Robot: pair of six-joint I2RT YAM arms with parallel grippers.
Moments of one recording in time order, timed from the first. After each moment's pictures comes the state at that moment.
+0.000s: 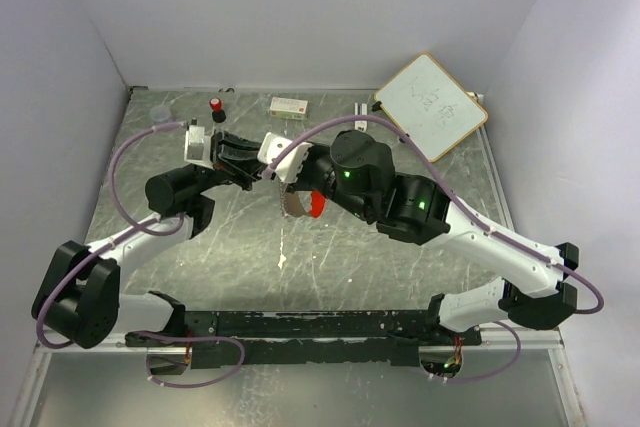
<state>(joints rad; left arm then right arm) -0.47 1.30 0.69 1.53 0.81 -0.73 1.20 1.32 1.60 -0.48 0.36 -0.68</state>
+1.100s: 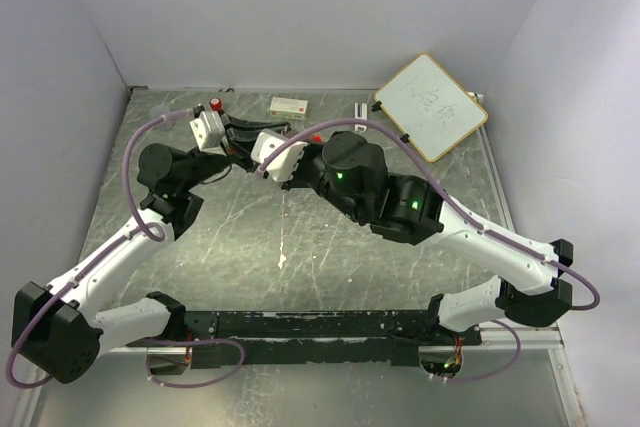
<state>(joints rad) -0.49 1.11 0.85 0.80 0.64 -0.18 1.23 1.34 1.62 -0.47 0.46 -0.75</state>
